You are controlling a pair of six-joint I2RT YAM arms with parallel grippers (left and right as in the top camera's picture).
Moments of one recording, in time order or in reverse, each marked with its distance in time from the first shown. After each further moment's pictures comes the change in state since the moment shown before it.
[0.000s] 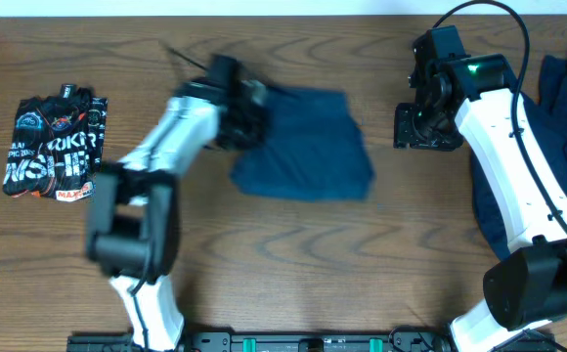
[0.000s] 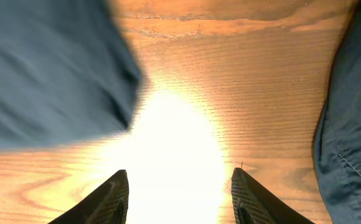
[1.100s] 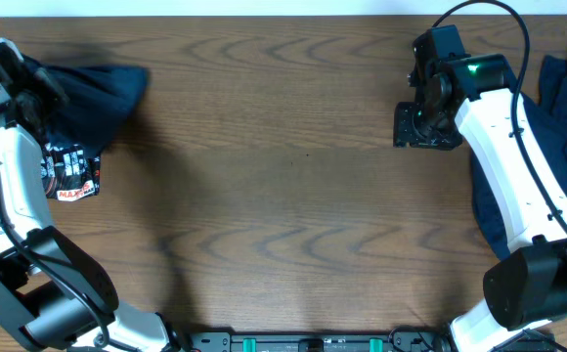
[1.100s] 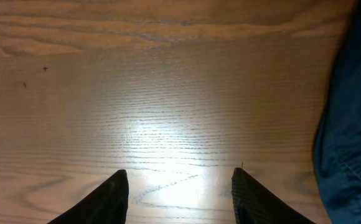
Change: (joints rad) left arm 0.665 -0.221 0.006 0.251 -0.154 -0.004; right arm 0.000 0.000 0.000 0.011 0.000 -0.003
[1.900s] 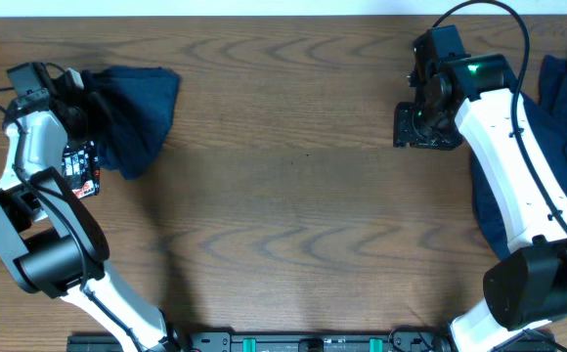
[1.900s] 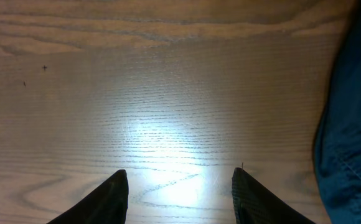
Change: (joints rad) left arm -0.054 0.263 0.000 -0.073 0.149 0.000; right arm 0.000 0.000 0.000 -0.002 -0.001 0.000
